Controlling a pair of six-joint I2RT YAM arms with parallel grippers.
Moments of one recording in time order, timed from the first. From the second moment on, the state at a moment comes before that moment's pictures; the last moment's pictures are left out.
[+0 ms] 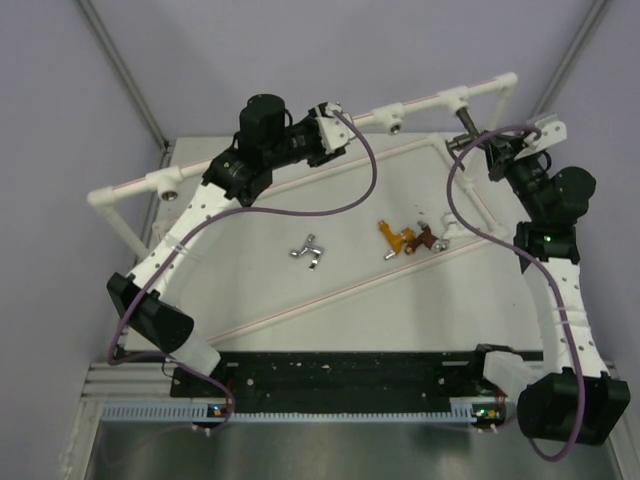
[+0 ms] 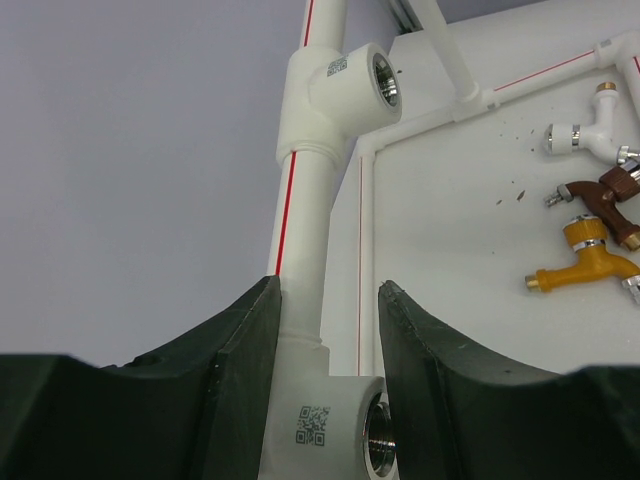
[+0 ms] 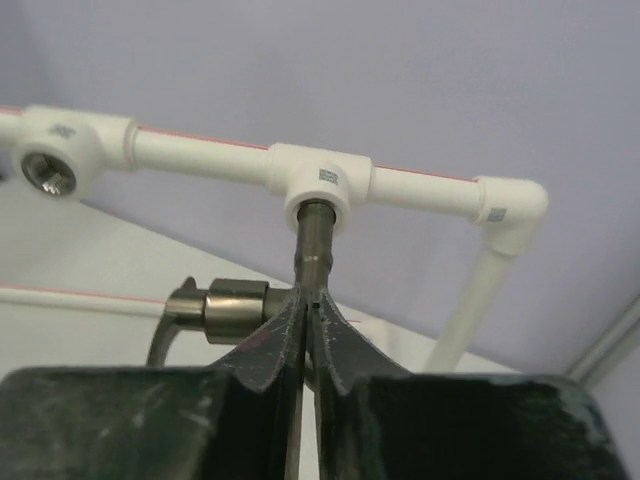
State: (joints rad) left arm -0.56 1.59 1.77 -0.36 0.43 0.71; right arm -0.12 1.02 0.97 0.32 -0.52 -0.13
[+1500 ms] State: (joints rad) left arm -0.55 1.52 1.72 -0.44 0.11 0.59; right arm 0.28 0.95 0.87 0.14 -0.21 -1.33
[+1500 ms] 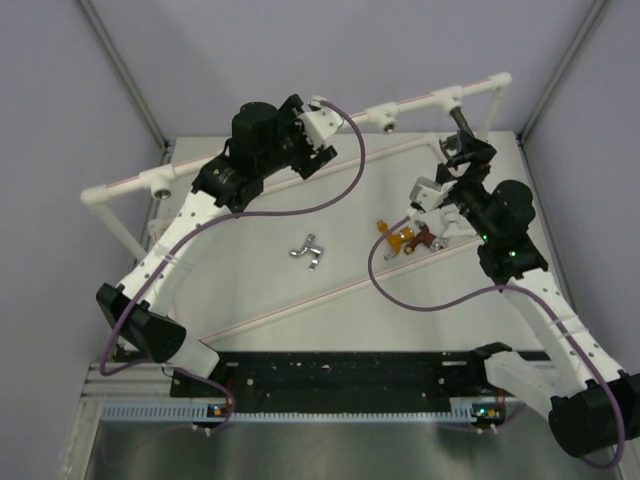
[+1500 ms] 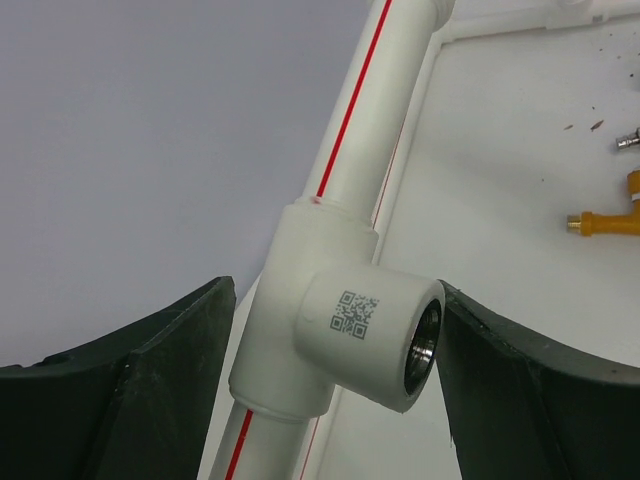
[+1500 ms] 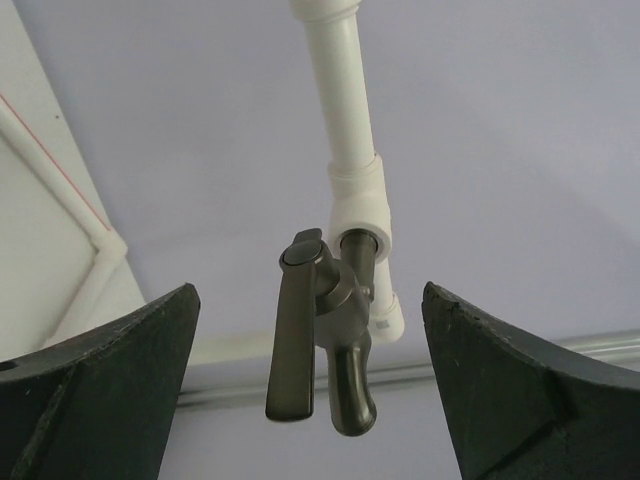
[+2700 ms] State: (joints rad) left arm -0.53 1.51 1.68 -0.44 0.16 0.67; right arm 0.23 1.14 1.03 0.40 -0.06 -0.40
